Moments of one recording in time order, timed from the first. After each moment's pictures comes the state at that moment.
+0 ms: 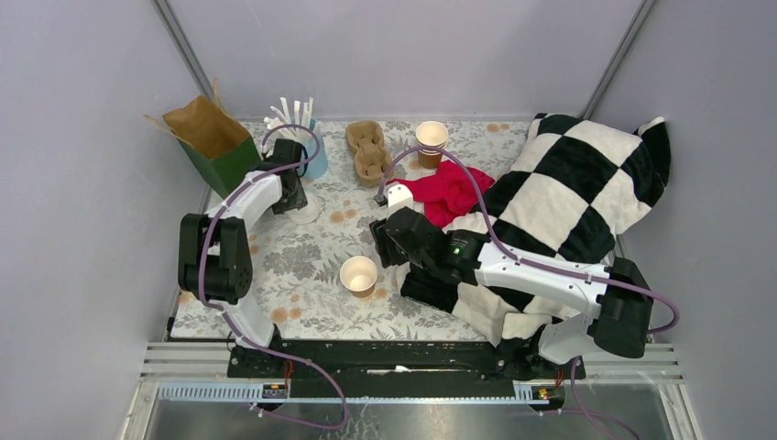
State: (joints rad) left arm -0.12 1.71 1.24 -0.63 -0.31 -0.46; right arm 1.11 1.44 1.14 -0.37 0.35 0.42
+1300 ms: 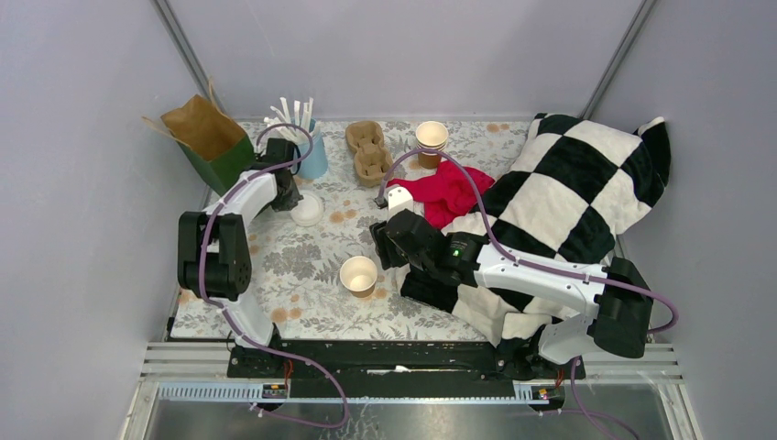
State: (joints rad) left arm -0.07 1.75 1.24 -0.58 -0.25 -0.45; right arm 1.11 1.44 1.11 -0.34 0.35 0.42
